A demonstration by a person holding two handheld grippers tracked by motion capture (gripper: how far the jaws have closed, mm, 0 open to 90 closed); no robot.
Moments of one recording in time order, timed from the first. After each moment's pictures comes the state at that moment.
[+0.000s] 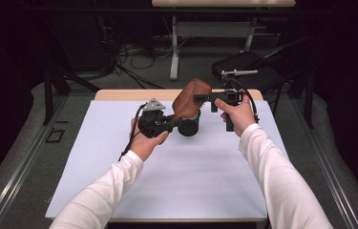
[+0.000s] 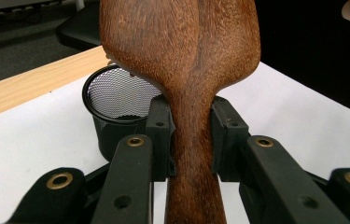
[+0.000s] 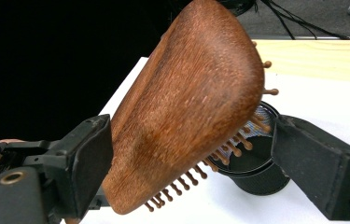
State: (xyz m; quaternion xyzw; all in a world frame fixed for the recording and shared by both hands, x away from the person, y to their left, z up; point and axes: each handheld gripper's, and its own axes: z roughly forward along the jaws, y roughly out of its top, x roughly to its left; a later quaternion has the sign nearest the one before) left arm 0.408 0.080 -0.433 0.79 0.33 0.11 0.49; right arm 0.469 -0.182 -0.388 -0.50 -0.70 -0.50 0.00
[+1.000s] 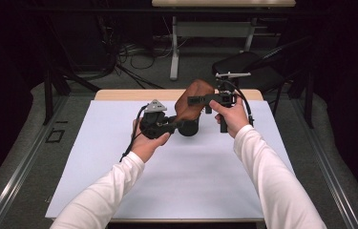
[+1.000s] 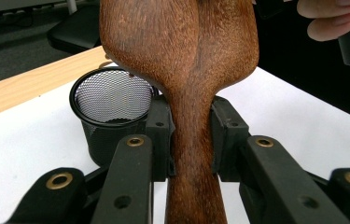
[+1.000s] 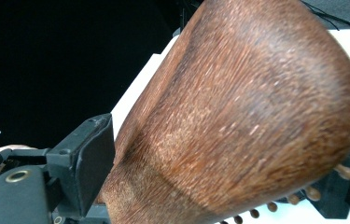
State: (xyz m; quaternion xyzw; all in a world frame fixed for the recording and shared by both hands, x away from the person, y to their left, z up) left arm 0.405 0.077 -0.434 0.79 0.32 0.11 0.50; right arm 0.474 -0.168 -0.400 -0.49 -0.70 -0.51 0.03
